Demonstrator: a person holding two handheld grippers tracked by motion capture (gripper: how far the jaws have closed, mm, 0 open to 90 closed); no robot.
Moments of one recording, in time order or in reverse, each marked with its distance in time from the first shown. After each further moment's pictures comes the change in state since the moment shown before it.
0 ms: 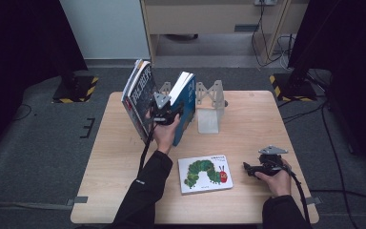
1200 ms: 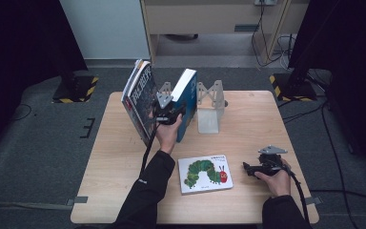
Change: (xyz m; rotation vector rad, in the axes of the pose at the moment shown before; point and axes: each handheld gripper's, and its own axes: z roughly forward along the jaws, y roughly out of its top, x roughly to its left) left arm -0.003 -0.007 0.005 0.010 -0.003 -0.003; right arm 0.001 0.001 0.001 -0.001 0.002 -0.001
